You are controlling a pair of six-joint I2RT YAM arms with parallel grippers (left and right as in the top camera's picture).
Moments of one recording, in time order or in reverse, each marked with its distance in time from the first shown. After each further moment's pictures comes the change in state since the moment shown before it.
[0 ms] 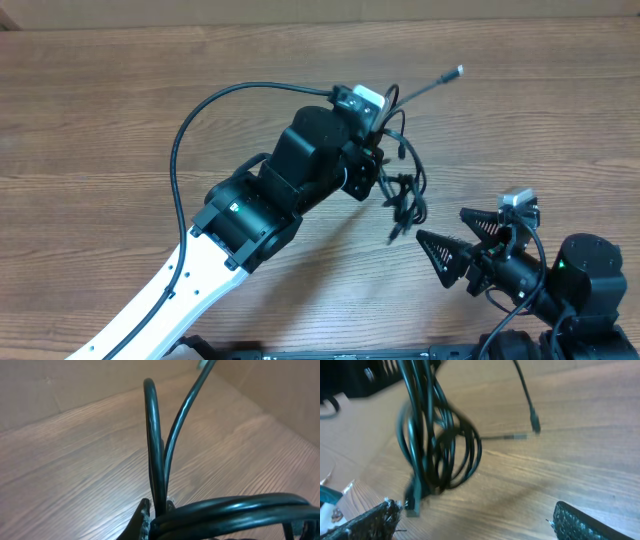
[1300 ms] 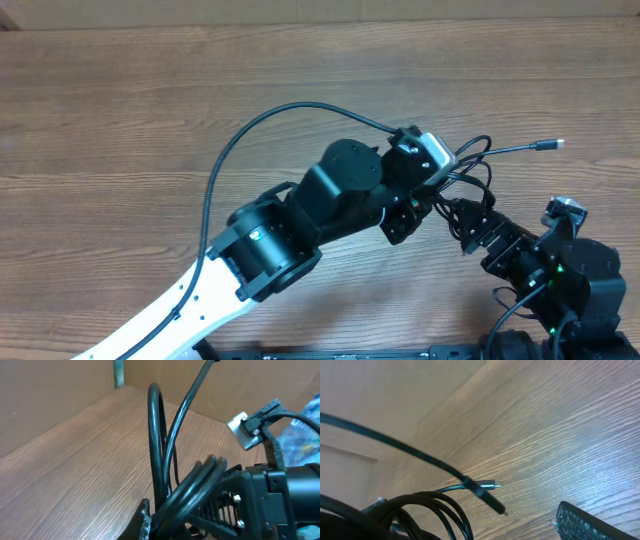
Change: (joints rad) left arm -0.163 -0.021 0.000 0.131 0.181 0.107; right arm 0.007 -0.009 0.029 -0.136 0.436 0.486
